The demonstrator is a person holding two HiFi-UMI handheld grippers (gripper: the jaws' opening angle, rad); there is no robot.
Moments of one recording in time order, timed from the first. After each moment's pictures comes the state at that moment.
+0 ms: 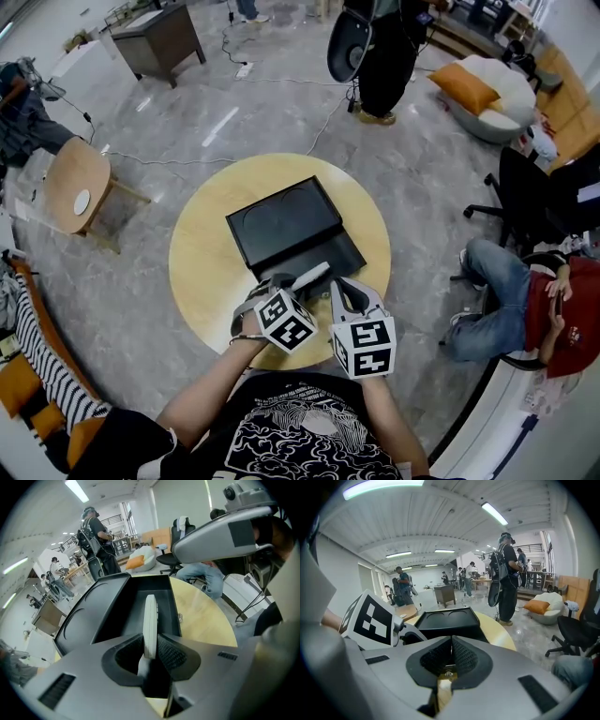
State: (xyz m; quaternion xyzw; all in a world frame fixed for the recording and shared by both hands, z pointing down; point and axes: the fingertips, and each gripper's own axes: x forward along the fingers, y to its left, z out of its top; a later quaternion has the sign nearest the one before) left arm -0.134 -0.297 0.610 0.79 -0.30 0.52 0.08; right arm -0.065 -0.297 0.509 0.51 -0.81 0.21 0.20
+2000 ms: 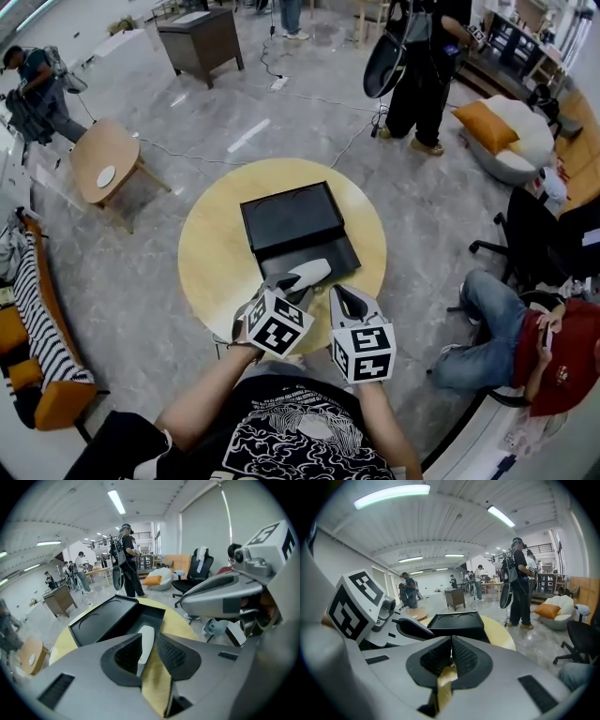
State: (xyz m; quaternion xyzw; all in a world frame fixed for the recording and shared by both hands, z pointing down) left arm -0.098 -0.253 0.529 0.82 -0.41 0.38 0.15; right arm -0.043 -0.246 0.483 0.45 -0.85 0.19 0.18
